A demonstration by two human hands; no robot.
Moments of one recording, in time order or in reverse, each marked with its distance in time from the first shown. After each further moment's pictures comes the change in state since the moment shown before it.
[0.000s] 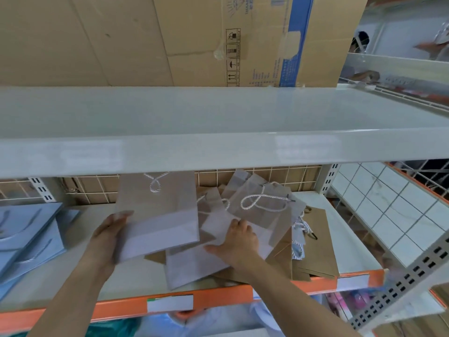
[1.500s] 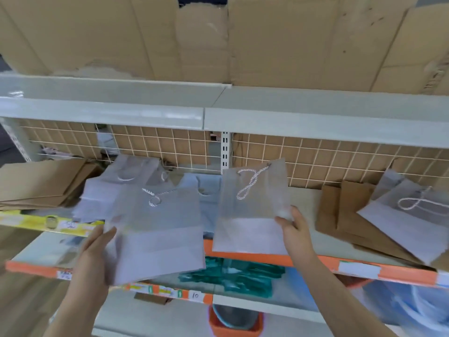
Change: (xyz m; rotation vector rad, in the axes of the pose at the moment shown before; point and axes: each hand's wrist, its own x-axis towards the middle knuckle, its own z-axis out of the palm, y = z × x) left_hand -0.082 0.076 -0.457 -0.242 0.262 0.149; right_hand -0.144 -0.309 0.096 1.288 0.127 -0.149
